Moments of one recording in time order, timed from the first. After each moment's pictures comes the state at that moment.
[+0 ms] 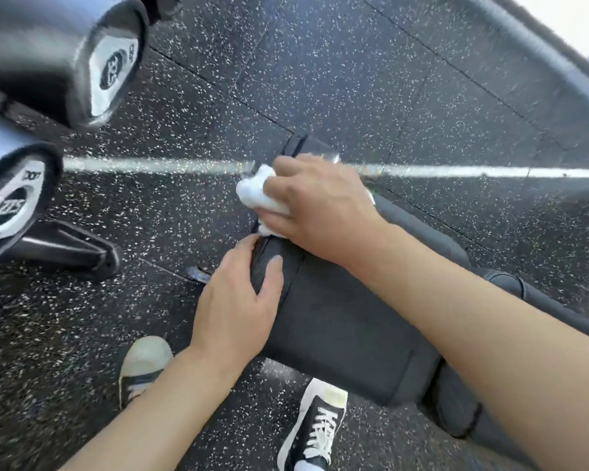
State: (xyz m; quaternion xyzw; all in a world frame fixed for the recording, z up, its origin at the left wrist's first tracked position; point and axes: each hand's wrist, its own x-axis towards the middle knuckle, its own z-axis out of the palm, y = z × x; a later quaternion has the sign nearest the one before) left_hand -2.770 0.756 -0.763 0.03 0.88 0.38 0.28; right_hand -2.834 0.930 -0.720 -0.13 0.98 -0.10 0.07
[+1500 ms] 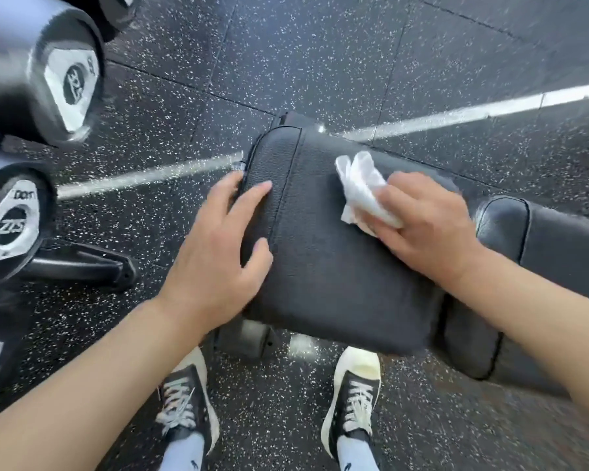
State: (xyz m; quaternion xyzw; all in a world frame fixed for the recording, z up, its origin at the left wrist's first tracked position) left_hand -2.790 0.753 -0.737 0.29 0.87 0.32 0.24; right_hand -2.677 1.026 -0.743 0.00 0.99 -0.12 -0.12
